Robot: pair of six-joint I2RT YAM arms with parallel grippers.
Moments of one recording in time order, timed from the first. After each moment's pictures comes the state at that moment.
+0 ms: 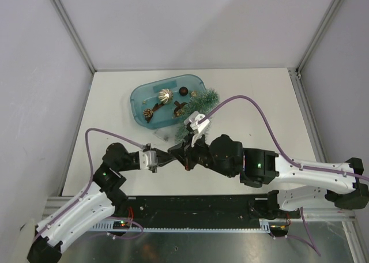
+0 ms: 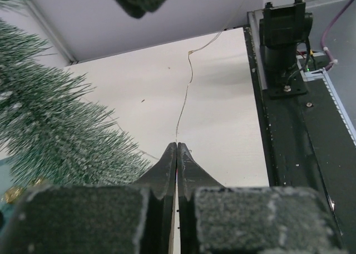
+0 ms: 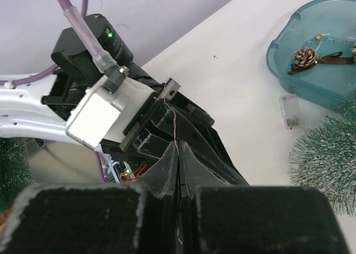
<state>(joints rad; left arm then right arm) -0.67 0.57 0.35 0.29 0.80 0.24 1.42 1.17 1.22 -0.21 0.35 0.38</state>
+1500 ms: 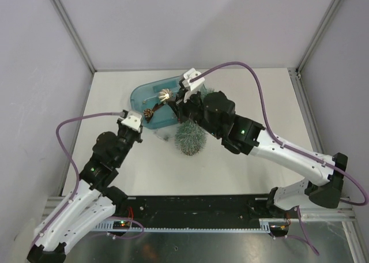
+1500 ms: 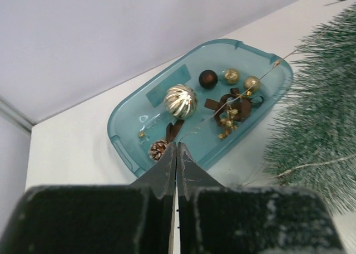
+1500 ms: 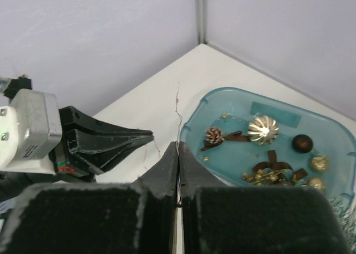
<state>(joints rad) -0.57 0.56 0.60 -0.07 -0.19 0.24 1.11 1.38 1.47 -0.10 0.26 0.11</state>
